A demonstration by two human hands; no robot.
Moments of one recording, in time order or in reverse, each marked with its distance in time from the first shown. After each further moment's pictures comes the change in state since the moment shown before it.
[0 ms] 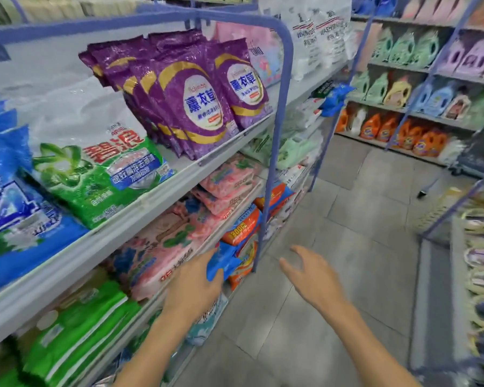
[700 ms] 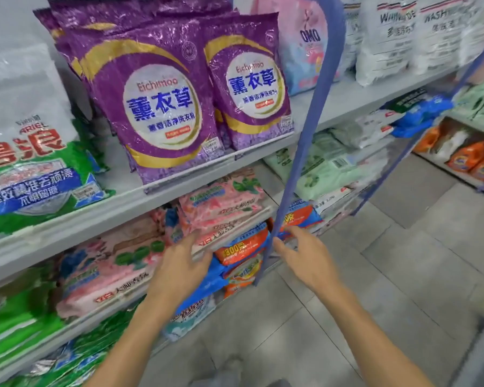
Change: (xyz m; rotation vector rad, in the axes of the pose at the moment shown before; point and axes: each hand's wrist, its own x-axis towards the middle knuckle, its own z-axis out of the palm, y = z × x) left_hand 0.165 0.086 0.048 -0.062 0.240 -0.350; right_hand 0.267 0.029 -0.056 0.030 -0.194 -0.334
